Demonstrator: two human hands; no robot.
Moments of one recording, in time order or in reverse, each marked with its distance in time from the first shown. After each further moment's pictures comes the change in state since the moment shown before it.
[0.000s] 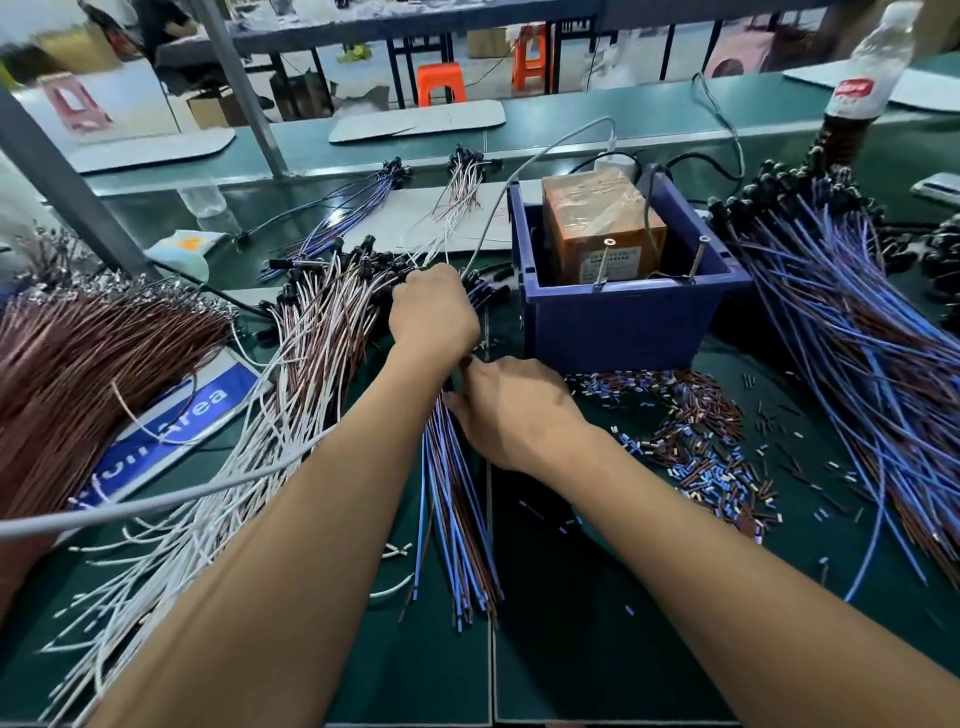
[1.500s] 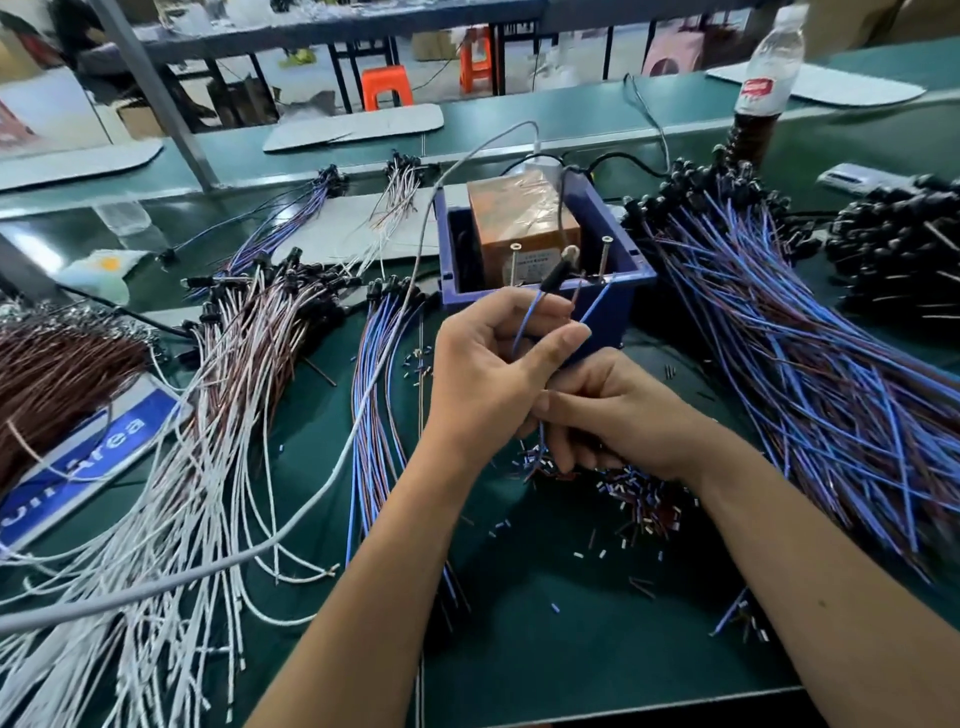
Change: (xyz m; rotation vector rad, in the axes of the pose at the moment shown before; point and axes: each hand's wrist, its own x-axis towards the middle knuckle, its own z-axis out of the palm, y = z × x) left_hand -0.118 0.079 0.002 -1.378 -0.008 0.410; right_hand -0.082 0.121 -0.035 1.292 -0.159 -0.109
